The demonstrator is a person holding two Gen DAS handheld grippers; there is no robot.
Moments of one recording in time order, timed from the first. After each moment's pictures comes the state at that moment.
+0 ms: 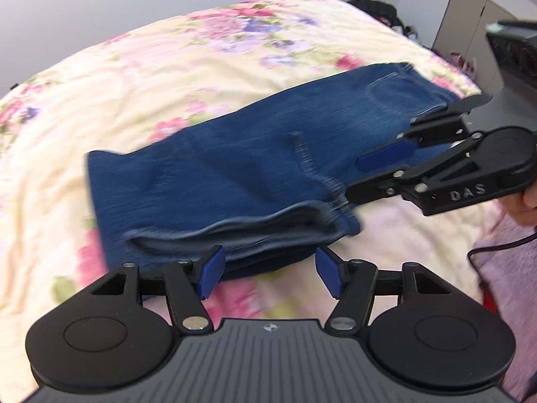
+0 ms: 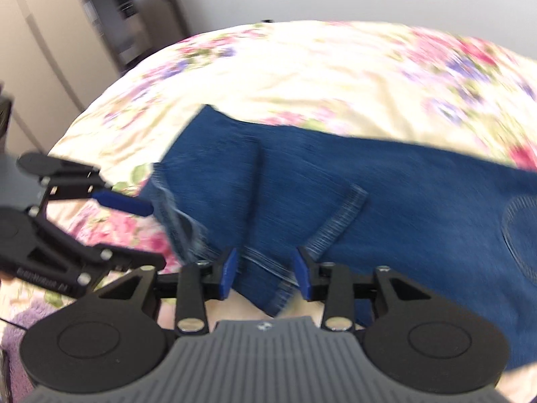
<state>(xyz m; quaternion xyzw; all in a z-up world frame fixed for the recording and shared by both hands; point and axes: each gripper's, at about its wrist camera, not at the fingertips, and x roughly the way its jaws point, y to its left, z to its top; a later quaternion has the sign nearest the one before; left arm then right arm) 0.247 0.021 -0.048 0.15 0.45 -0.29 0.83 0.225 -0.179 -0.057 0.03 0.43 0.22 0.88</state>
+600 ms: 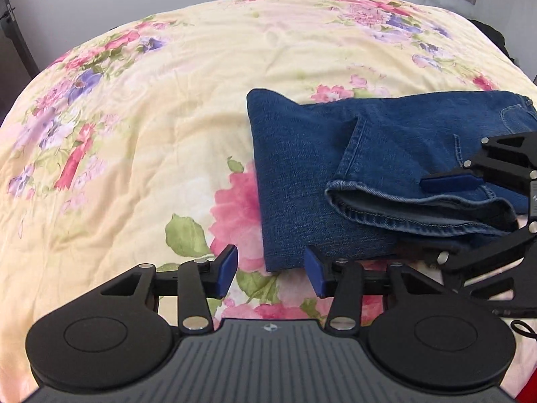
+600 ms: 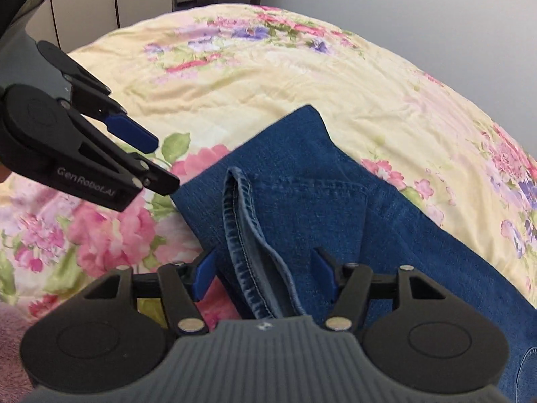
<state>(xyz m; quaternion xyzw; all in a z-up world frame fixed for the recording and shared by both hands) 0.293 0.113 -0.077 0.10 0.48 -0.12 0.86 0.263 -0.016 -0.081 -0.17 0.40 0.25 0.86</state>
